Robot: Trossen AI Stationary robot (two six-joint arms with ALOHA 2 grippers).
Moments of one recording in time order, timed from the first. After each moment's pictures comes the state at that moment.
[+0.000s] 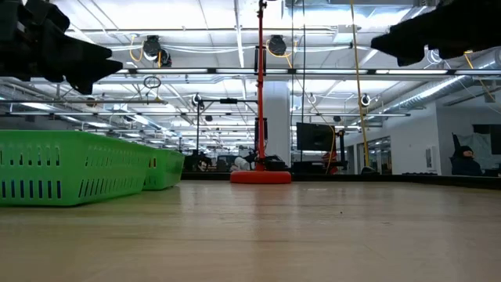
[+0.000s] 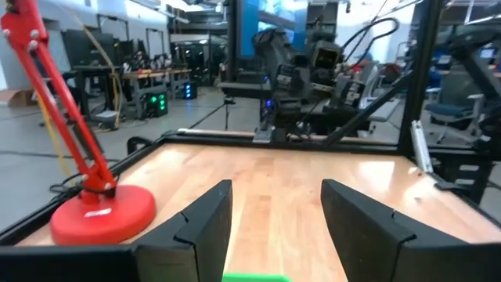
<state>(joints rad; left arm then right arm) -0.20 0.01 0.02 0.07 -0.27 -0.01 0.48 0.81 0.24 0.49 0.44 -0.12</state>
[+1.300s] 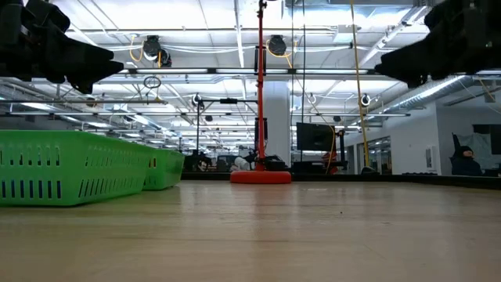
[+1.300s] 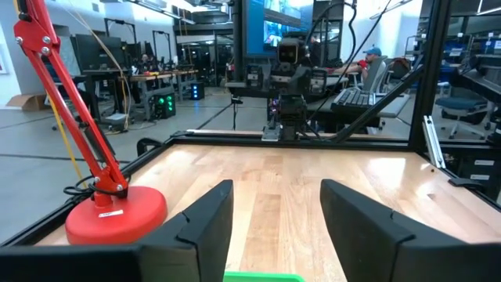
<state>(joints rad) -0.17 0.01 0.02 0.06 -0.27 0.02 0.03 0.25 0.16 0.09 0.19 -0.04</state>
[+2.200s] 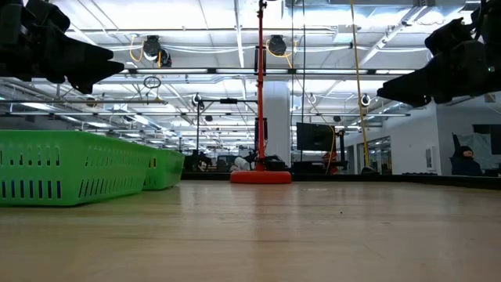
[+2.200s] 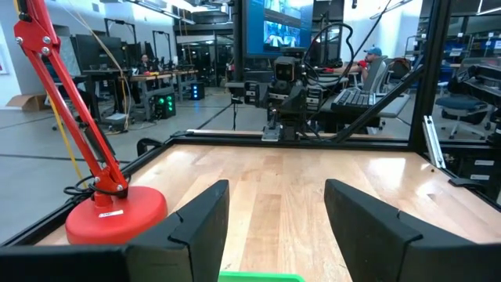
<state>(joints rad) -0.17 0.01 0.02 0.06 -0.27 0.02 0.00 0.14 0.02 0.06 0.21 -0.04</state>
